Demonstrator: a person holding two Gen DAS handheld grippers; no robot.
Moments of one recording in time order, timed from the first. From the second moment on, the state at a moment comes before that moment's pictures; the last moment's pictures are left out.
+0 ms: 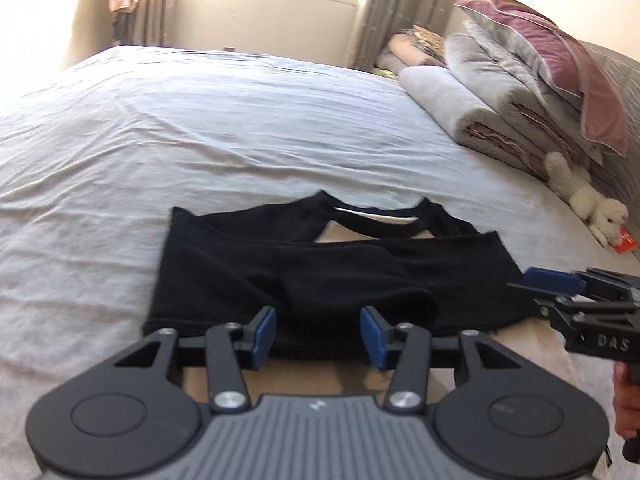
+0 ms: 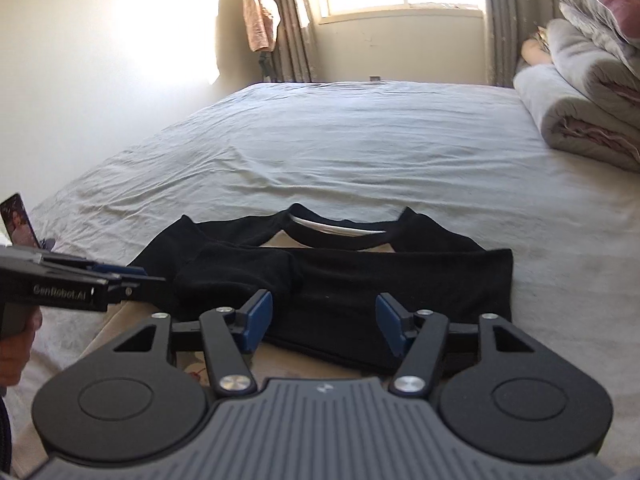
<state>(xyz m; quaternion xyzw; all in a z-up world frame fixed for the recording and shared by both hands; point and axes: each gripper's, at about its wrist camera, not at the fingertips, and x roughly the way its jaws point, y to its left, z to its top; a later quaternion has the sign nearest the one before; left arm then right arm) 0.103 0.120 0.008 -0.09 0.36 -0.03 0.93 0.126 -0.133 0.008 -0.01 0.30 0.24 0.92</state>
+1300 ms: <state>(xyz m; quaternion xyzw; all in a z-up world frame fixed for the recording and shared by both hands) 0.115 0.161 -0.011 -0.13 0.33 0.05 0.93 0.129 -0.173 -0.040 0.03 0.37 0.18 0.91</state>
